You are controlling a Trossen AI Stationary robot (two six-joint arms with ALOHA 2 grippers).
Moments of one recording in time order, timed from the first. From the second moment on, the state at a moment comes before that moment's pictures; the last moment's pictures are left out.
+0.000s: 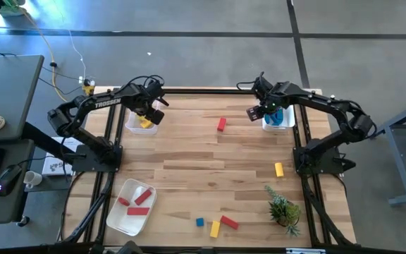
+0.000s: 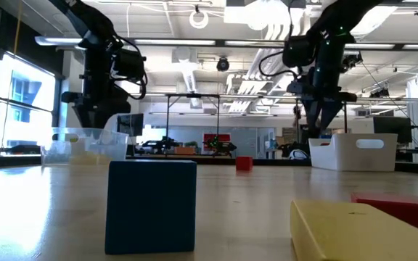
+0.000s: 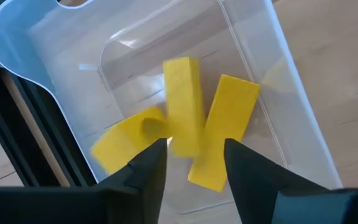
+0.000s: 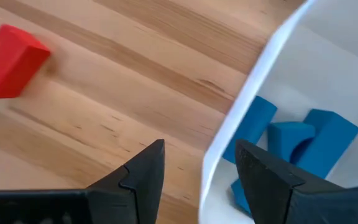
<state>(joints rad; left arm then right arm) 0.85 1.49 0.94 -0.94 -0.27 -0.34 -0.68 1.43 1.03 -0.90 0.08 0.42</state>
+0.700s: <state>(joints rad) 0.84 1.49 1.09 -1.00 -0.27 -0.31 -0.38 1.32 1.03 -0.80 -0.05 0.54</state>
